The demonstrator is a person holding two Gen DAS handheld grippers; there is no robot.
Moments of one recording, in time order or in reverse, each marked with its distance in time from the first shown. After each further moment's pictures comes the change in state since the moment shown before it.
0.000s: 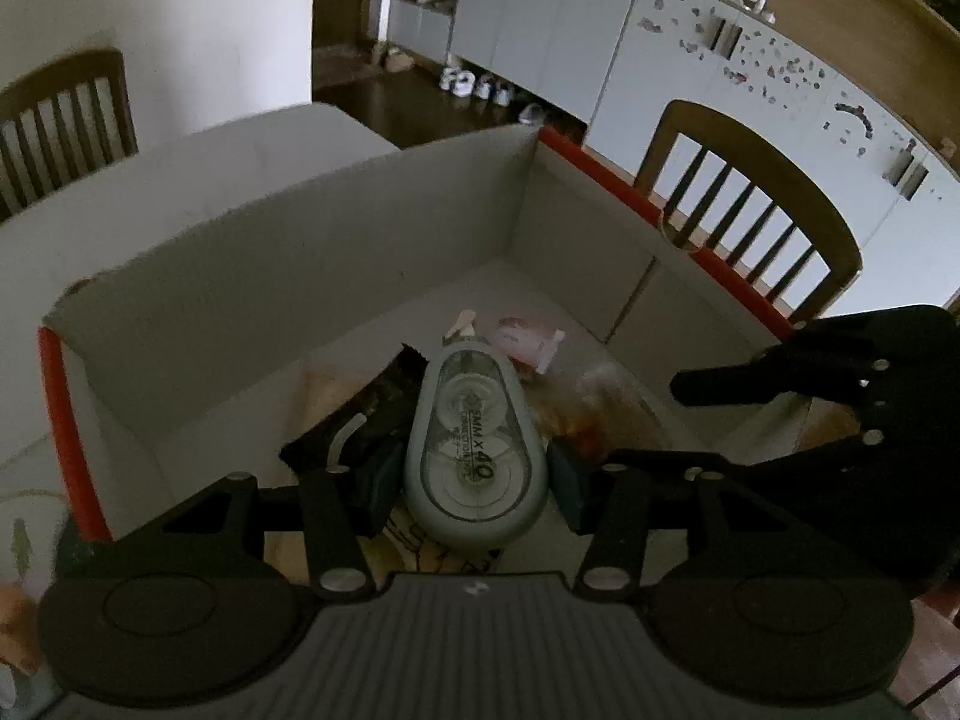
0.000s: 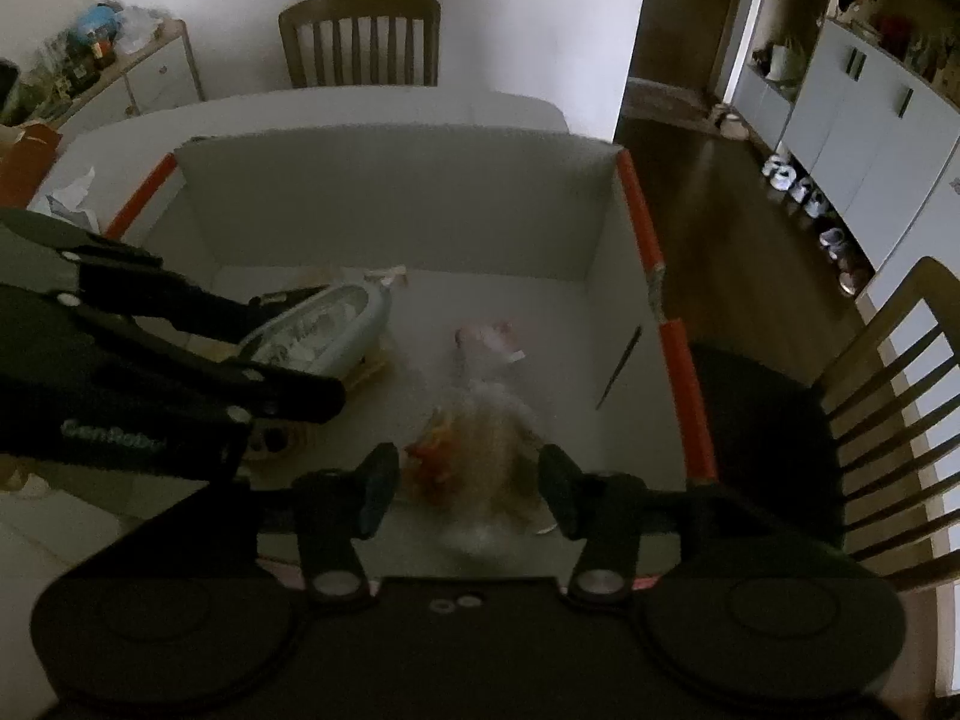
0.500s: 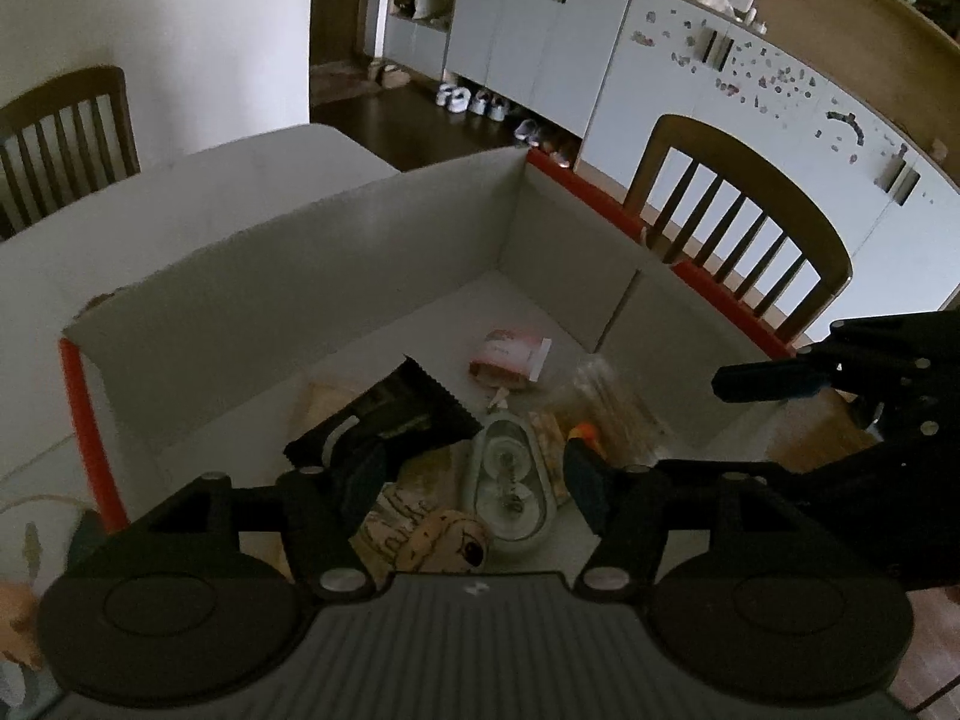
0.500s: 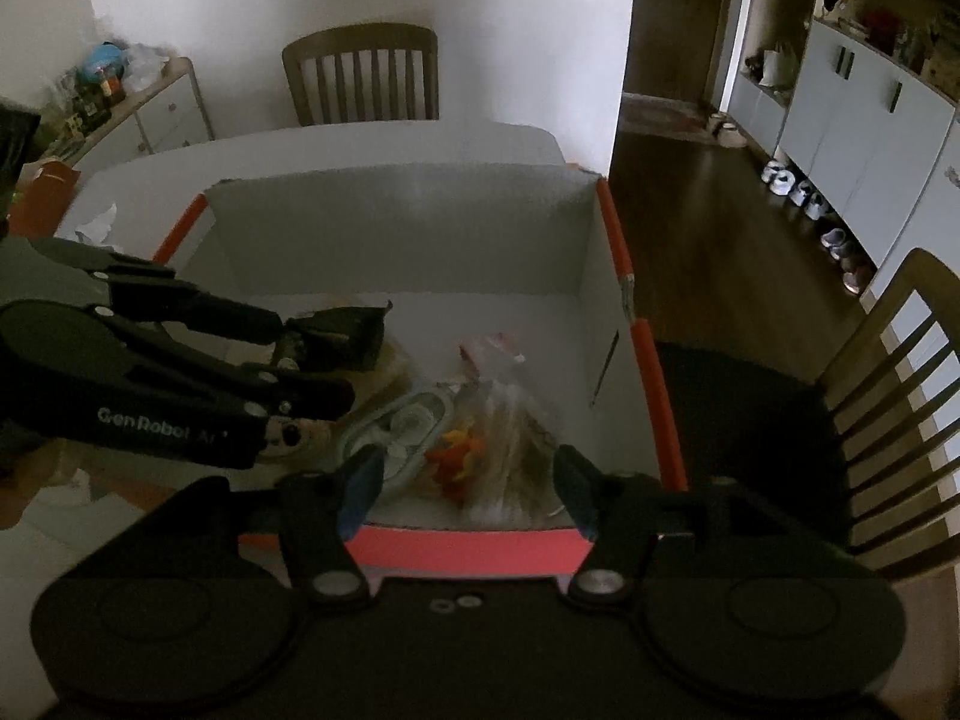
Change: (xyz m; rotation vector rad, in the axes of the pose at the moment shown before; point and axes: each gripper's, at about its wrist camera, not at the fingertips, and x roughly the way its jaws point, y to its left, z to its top) left arm -0.020 -0.005 -0.004 0.019 -0.049 0.013; right arm -0.036 -0.007 -0.007 0.039 -0.051 0.032
